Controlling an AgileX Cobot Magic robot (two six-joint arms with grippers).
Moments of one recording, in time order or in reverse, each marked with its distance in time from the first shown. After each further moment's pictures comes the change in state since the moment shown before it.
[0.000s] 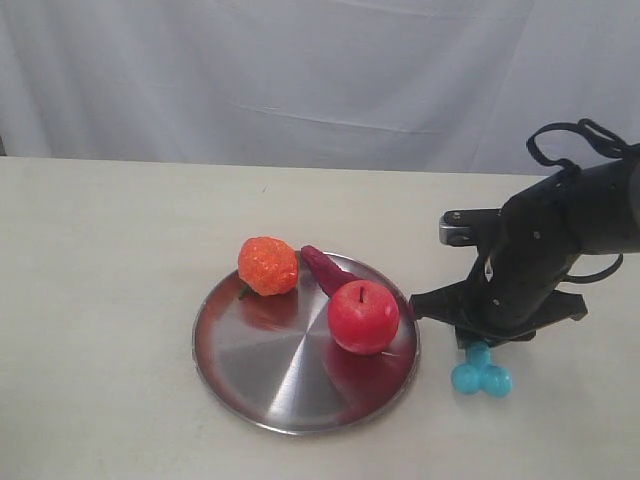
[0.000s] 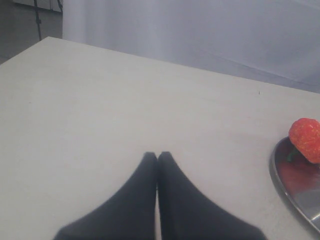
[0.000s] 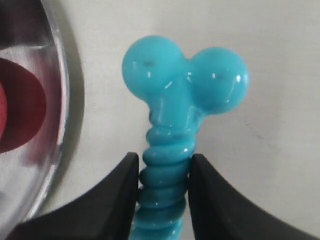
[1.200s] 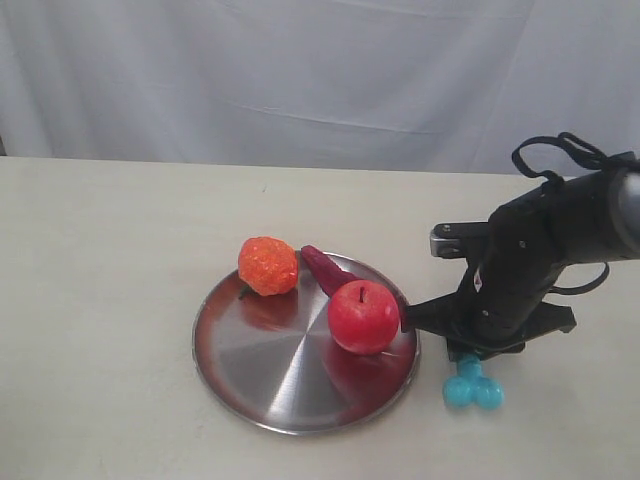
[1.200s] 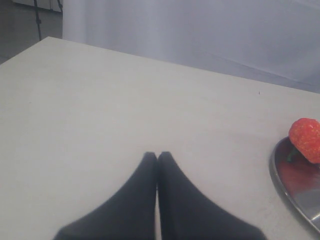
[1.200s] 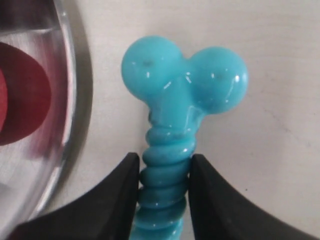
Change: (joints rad) left arm 0.000 0.000 0.000 0.000 0.000 0.000; right arm 0.015 0.038 0.000 0.034 -0.007 -0.006
